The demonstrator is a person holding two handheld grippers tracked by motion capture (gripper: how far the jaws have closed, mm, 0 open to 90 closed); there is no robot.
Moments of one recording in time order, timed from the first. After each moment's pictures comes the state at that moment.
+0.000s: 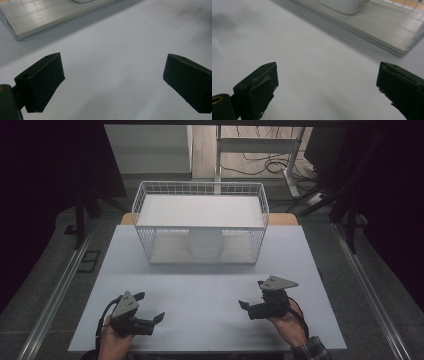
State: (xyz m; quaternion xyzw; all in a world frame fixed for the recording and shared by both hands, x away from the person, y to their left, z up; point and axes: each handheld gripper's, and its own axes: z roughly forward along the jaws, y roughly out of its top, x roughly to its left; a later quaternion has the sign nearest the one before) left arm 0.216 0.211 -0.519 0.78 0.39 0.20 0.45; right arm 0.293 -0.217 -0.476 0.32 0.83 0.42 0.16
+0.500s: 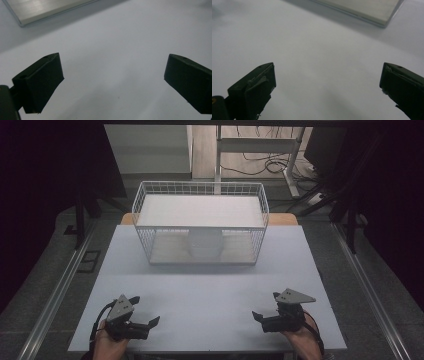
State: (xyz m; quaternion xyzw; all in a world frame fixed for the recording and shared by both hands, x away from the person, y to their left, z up) left arm 0.209 0.221 -0.527 0.78 0.41 0.18 0.44; right arm 0.262 -0.254 -0.488 0.36 0.82 0.41 0.17
